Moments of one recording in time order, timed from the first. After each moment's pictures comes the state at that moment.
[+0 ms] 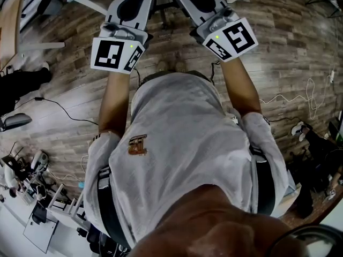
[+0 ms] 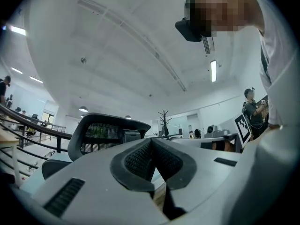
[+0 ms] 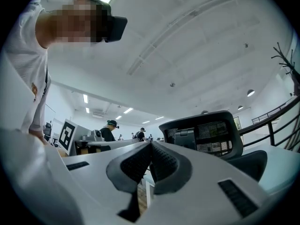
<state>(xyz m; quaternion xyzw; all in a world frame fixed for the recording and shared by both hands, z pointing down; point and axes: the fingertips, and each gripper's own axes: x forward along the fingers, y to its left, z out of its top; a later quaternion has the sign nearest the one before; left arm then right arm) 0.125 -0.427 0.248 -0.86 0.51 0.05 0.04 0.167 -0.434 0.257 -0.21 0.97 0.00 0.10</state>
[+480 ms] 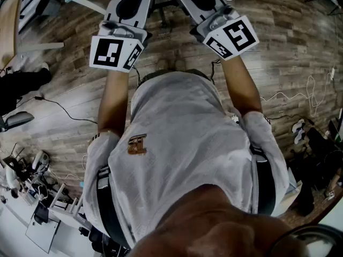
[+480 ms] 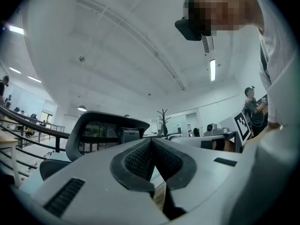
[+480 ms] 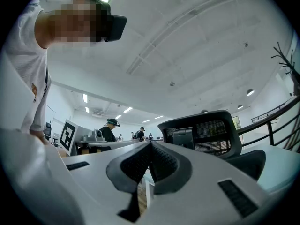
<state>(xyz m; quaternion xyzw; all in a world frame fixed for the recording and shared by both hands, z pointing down) 0.132 -0.436 0.252 -0.86 0.51 0.05 0.04 0.173 -0.442 0.259 -0.21 0.97 -0.01 0.09</state>
